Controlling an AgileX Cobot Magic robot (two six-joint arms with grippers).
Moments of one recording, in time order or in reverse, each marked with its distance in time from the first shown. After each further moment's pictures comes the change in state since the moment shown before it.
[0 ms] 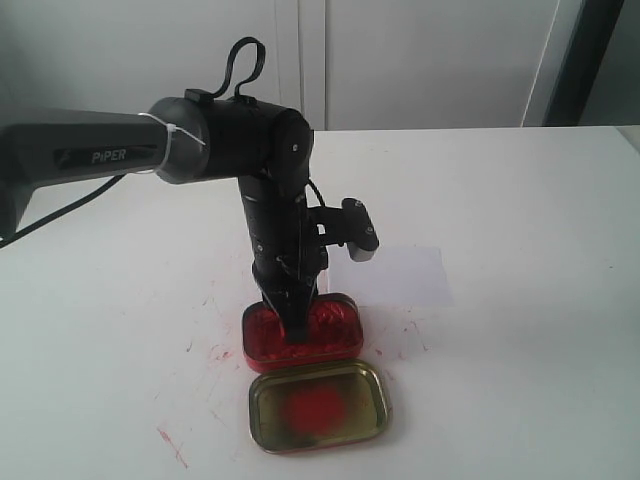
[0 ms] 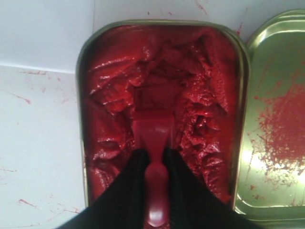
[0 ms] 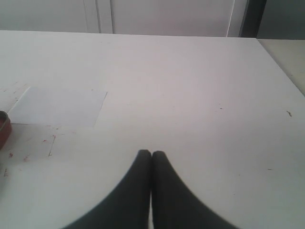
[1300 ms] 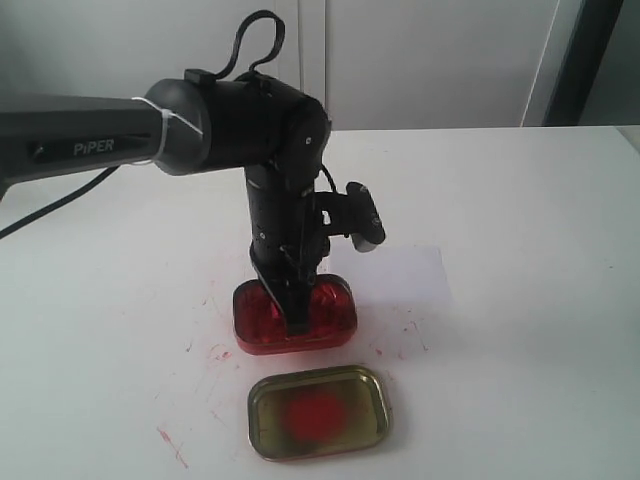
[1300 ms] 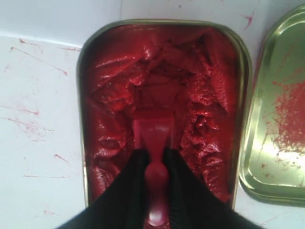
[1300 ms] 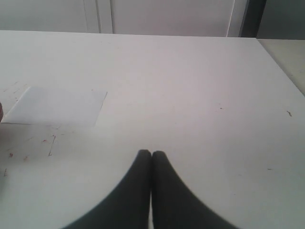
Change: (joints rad) left arm -0.054 -0.079 -0.003 0.169 0.022 -0.150; right arm 0.000 0.000 0.000 0.000 0.000 0.000
